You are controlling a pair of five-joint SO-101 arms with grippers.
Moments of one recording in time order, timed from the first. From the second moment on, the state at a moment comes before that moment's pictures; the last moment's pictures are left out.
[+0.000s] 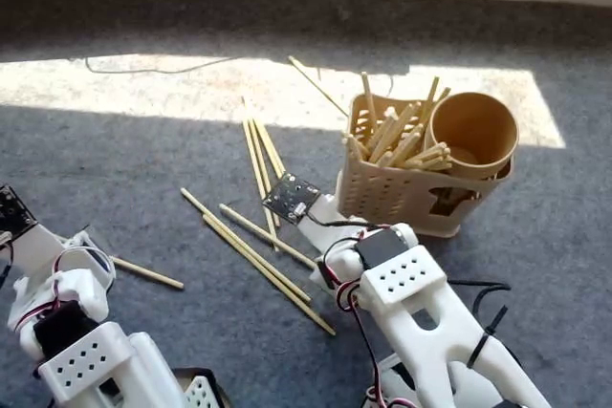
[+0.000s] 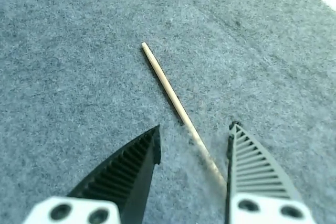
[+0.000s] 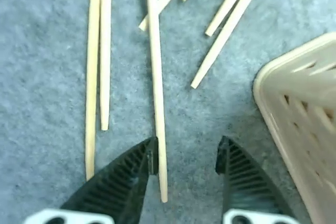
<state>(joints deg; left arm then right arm) -44.0 -79.2 77.9 56.7 9.2 -32.9 -38.0 58.8 59.0 28.0</state>
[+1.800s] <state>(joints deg) -44.0 -79.2 77.9 56.7 9.2 -44.8 -42.1 65.8 28.3 13.1</state>
